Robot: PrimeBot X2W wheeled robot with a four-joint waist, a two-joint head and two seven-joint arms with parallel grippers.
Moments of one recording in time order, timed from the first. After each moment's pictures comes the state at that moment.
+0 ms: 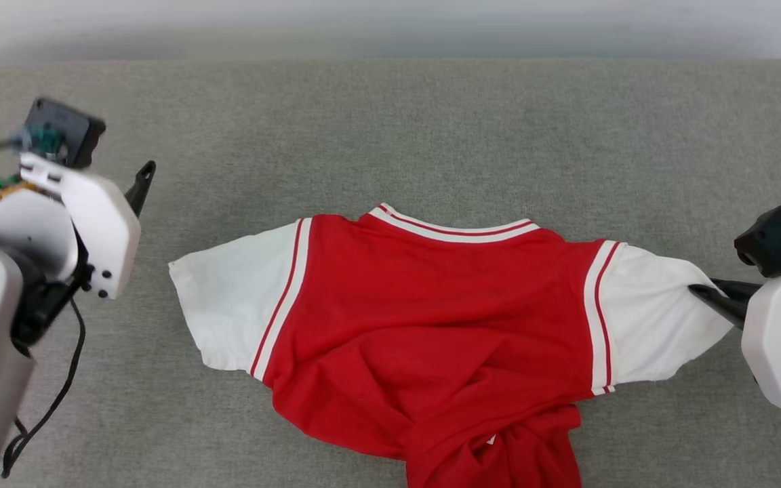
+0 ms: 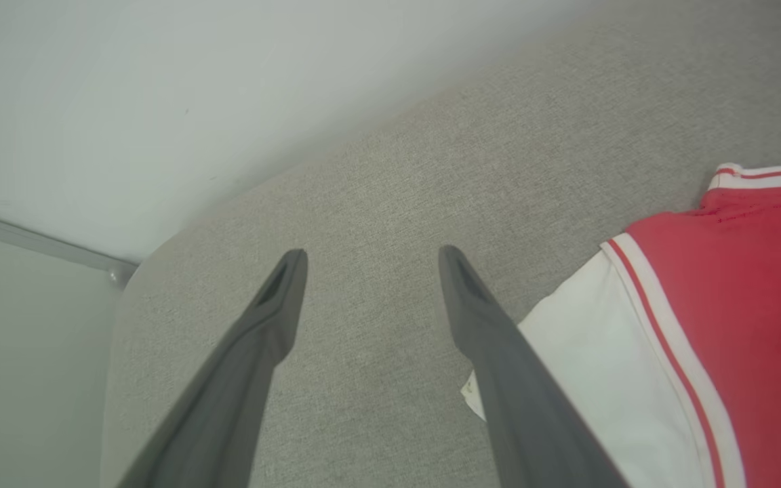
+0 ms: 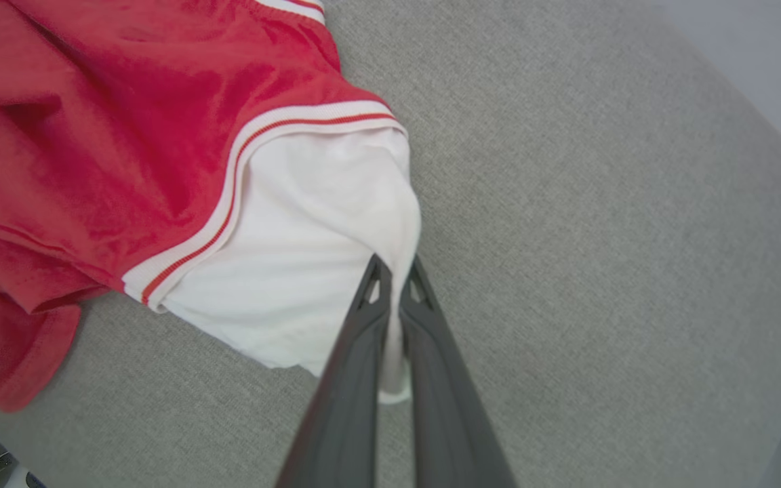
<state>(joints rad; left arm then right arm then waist) -0.59 0.63 -0.30 0.15 -0.35 -0.13 0.47 -0.55 -0.94 0.72 -0.01 0.76 0.13 0.51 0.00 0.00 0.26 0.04</state>
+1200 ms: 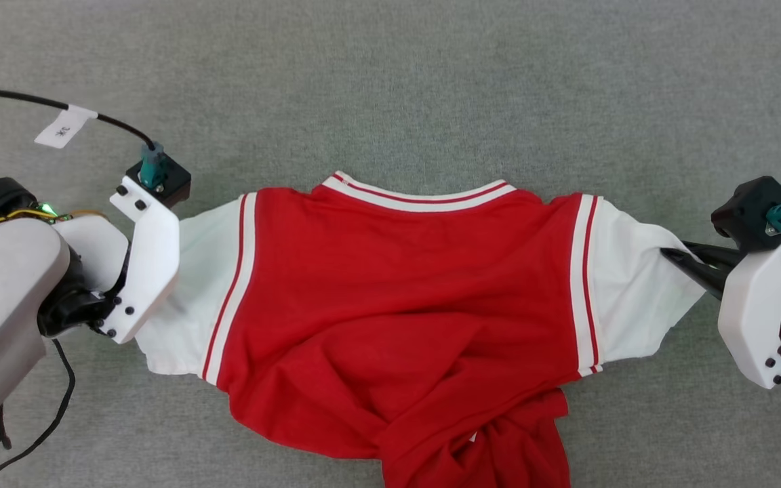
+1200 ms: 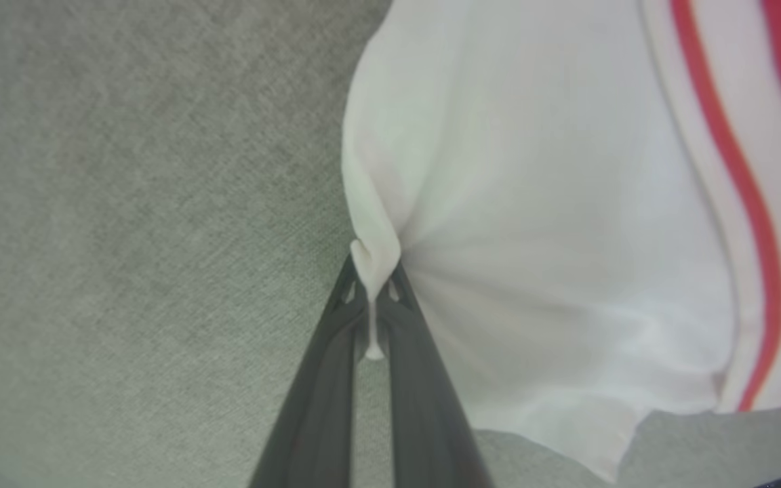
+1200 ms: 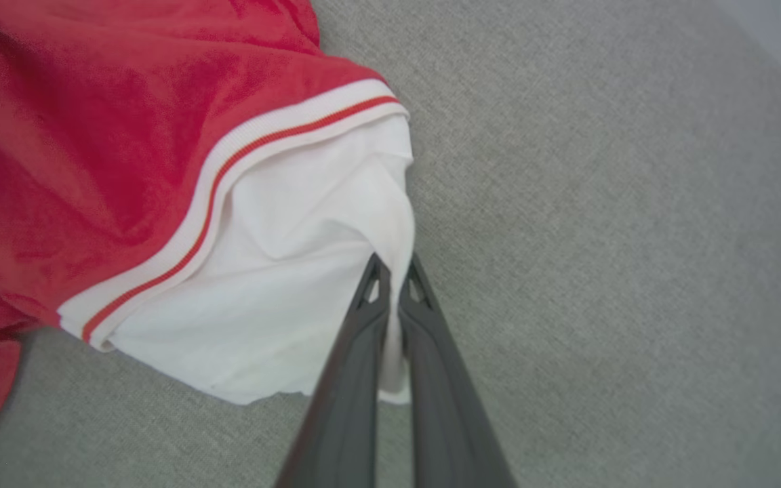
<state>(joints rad) -0.98 0.85 -1.06 0.27 -0.84 -0.13 0.93 -0.60 -0.88 0.68 -0.08 0.68 0.13 0.53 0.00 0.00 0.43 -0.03</state>
